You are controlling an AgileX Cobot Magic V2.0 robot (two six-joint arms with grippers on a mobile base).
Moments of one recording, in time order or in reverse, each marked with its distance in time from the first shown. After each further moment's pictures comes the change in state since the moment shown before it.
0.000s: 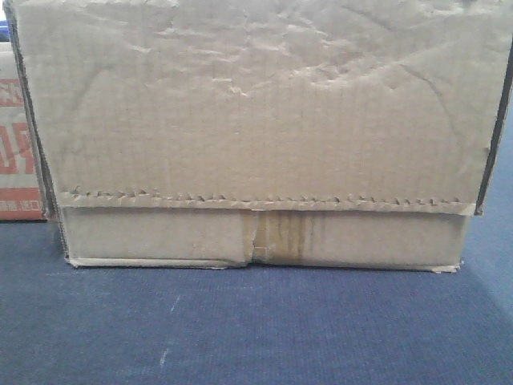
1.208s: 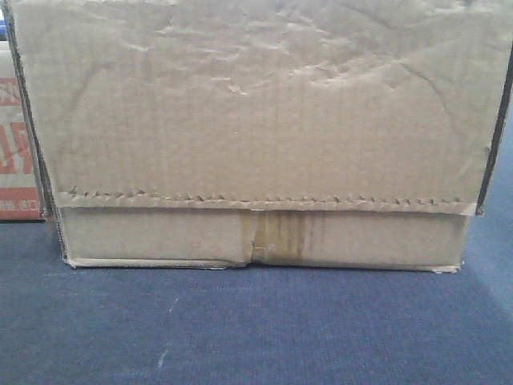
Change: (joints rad) left arm 0.093 1.064 -0.787 -0.040 0.789 0.218; right arm 0.067 0.352 -0.019 0.000 0.090 0.000
